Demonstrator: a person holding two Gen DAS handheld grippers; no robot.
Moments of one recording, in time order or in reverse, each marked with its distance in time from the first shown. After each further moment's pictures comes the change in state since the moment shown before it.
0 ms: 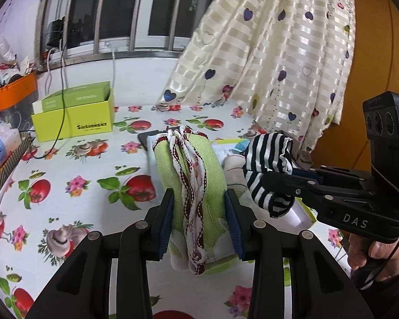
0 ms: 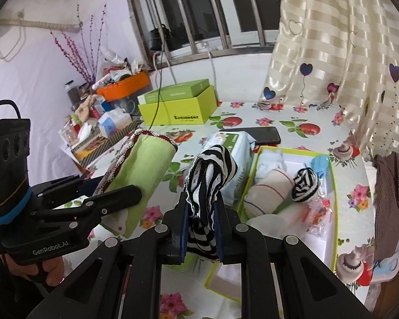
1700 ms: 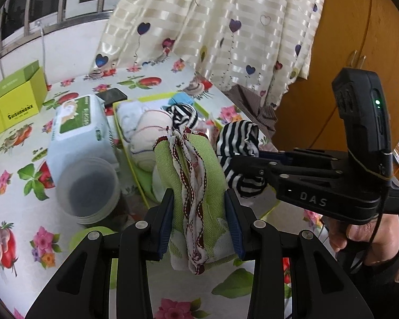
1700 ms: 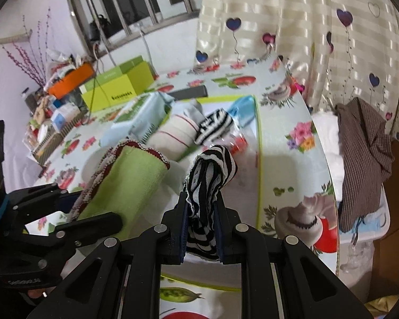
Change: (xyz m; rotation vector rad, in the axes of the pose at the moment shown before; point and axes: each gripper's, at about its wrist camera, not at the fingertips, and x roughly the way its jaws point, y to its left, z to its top) left arm 0.081 -0.085 -0.021 0.112 0.210 -0.190; right arm 0.003 -0.106 -0.056 0.168 0.119 -0.160
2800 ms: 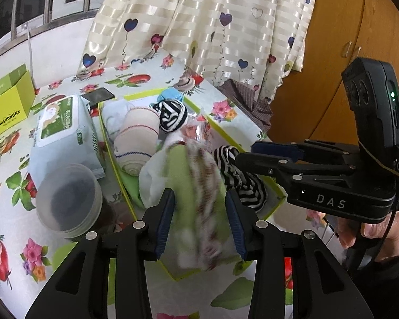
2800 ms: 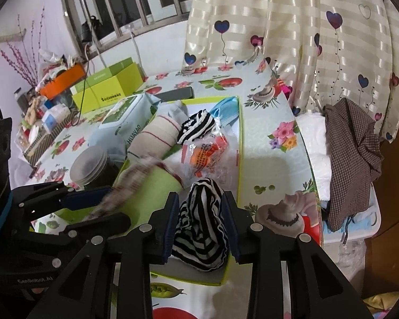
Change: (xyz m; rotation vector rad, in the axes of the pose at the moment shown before) left arm 0.015 -0.004 0.003 0.039 0.003 -0.026; right arm -0.010 -0.008 -0.003 -0.001 -0.024 -0.053
